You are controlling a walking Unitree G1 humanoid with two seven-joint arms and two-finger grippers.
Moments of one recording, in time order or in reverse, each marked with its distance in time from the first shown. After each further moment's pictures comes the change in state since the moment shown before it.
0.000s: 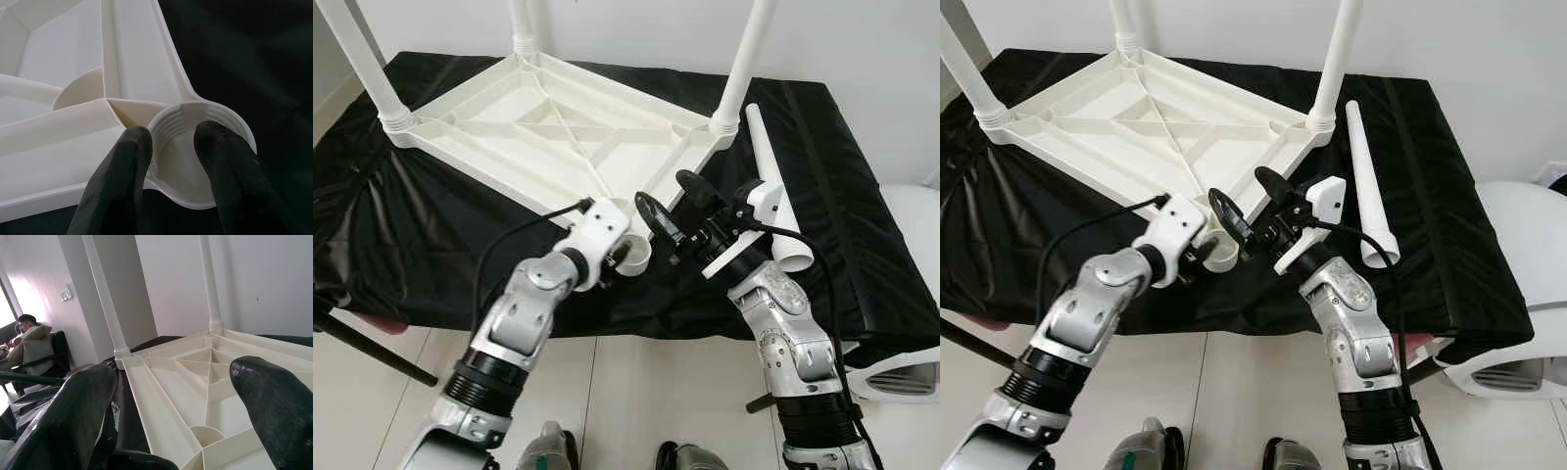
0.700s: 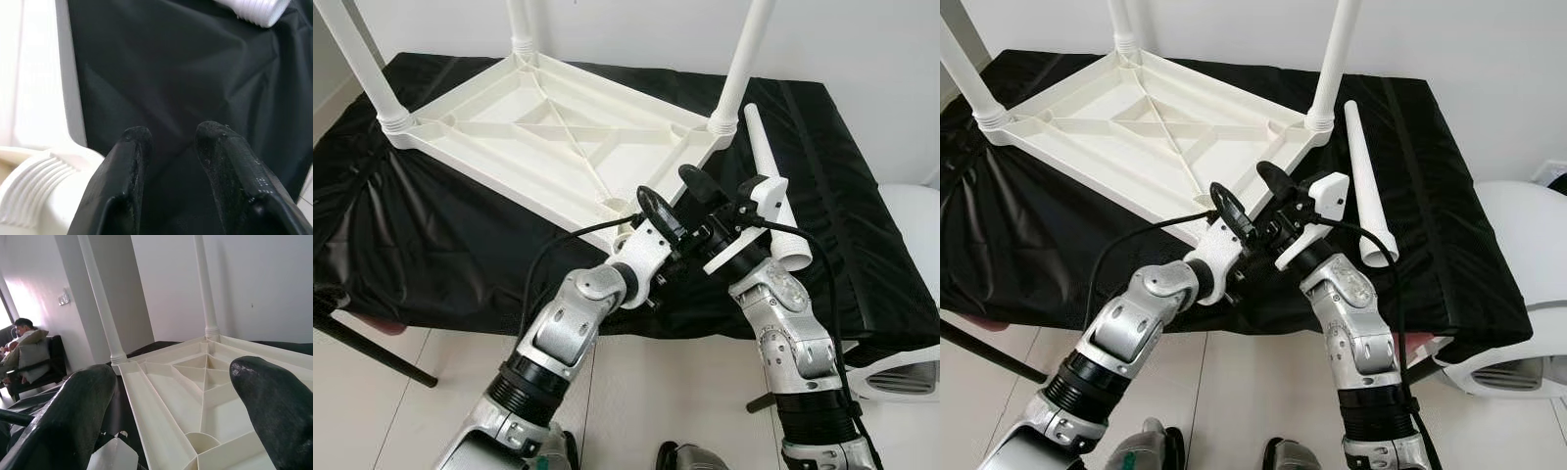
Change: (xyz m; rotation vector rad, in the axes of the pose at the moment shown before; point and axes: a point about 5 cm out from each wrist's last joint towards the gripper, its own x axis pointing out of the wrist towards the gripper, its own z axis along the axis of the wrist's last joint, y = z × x) left arm 0.018 -0.044 0.015 -0.072 -0.014 -0.153; right arm 0.002 -0.002 0.003 -0.009 -0.018 -0.008
